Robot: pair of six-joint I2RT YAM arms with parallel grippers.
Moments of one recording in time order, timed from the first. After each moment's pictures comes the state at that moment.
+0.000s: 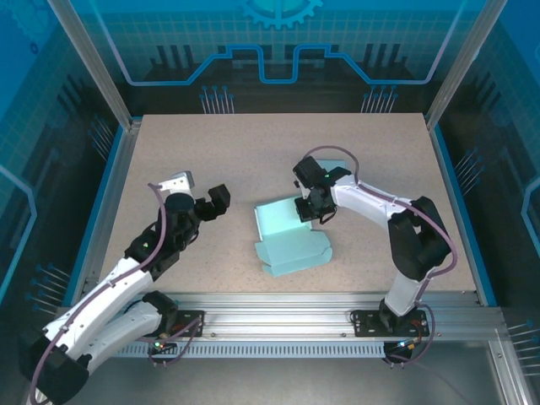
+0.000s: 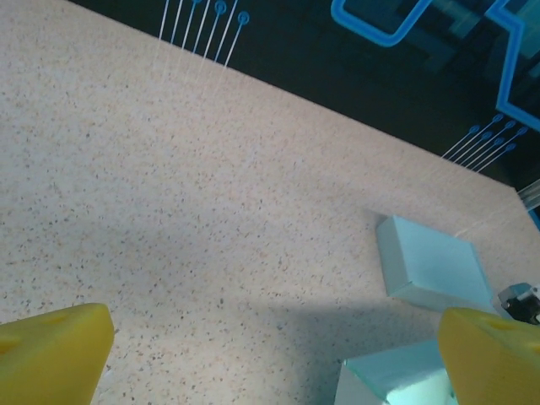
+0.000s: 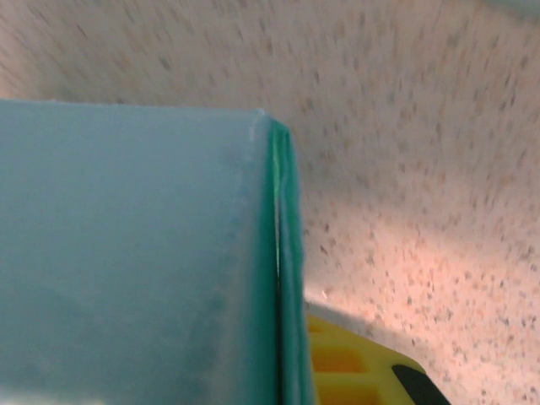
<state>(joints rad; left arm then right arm) -0.49 0.82 0.63 -0.22 -0.33 -0.64 0.58 1.77 1.26 -0.83 -0.02 0.30</state>
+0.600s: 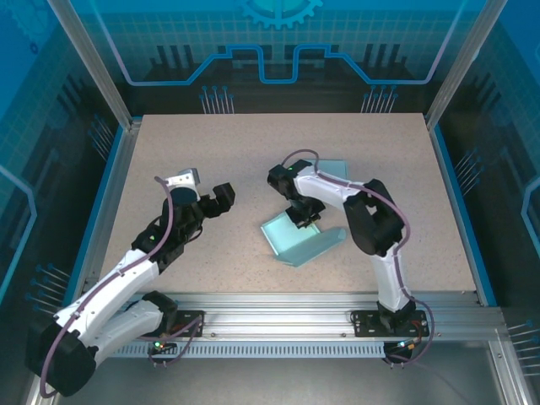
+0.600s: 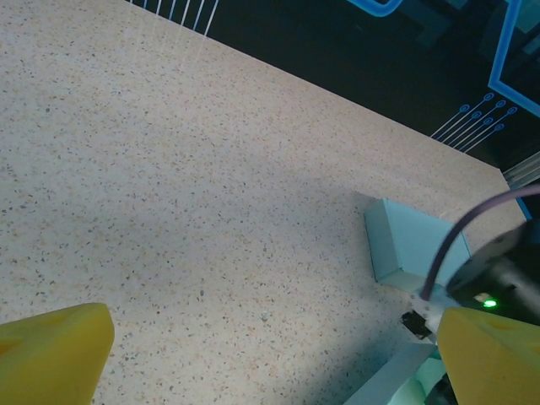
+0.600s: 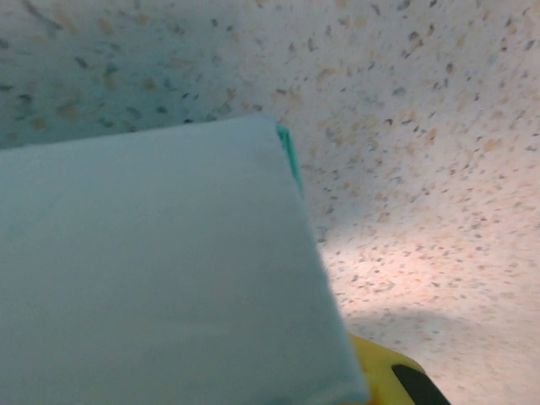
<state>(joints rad) -0.44 0.90 0.62 -0.14 -0.22 -0.64 0.68 2.15 1.64 -1.26 0.28 0.26</state>
